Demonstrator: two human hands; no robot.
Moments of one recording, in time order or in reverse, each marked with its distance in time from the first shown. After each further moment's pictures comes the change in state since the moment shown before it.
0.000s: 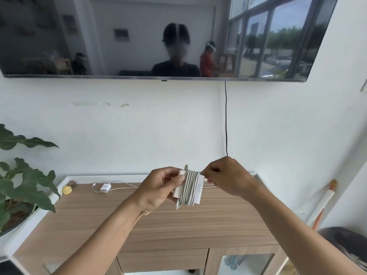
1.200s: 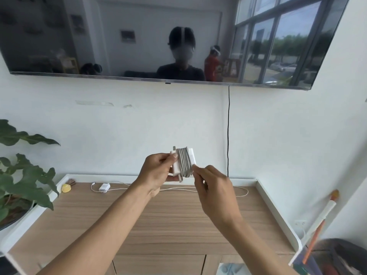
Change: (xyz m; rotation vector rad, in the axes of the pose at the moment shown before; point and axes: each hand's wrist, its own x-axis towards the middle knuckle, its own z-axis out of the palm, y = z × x) left_hand 0.037 0.027 0.005 -0.102 0.425 -0.066; right_hand -0.009 0.008 0.055 -0.169 0.543 -0.468
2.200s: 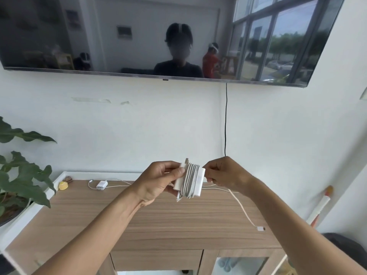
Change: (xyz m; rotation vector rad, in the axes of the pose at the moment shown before) left_hand -0.021 -0.013 -0.013 0.044 -0.404 0.015; right_hand 0.044 0.032 -0.038 0.383 -0.636 0.514
